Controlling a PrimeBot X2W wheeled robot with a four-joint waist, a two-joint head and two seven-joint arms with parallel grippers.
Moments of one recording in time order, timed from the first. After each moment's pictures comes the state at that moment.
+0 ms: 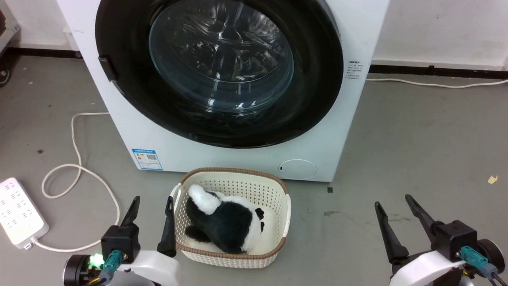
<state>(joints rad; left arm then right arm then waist) 0.00 0.05 -0.02 0.00 -0.03 0.01 -0.05 0.01 -0.06 -0.01 0.01 0.03 0.13 -0.04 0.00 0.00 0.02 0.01</state>
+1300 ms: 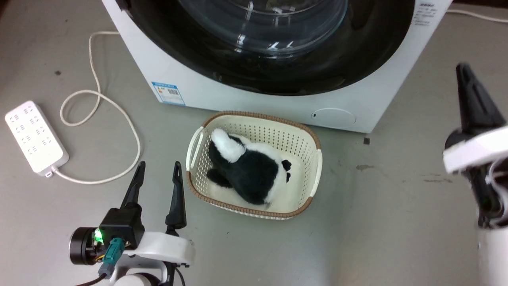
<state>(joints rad) -0.07 0.05 -0.09 -0.06 -0.08 0.07 -0.13 -0.45 -0.15 -0.11 0.03 0.40 0.13 0.10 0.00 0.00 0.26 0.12</state>
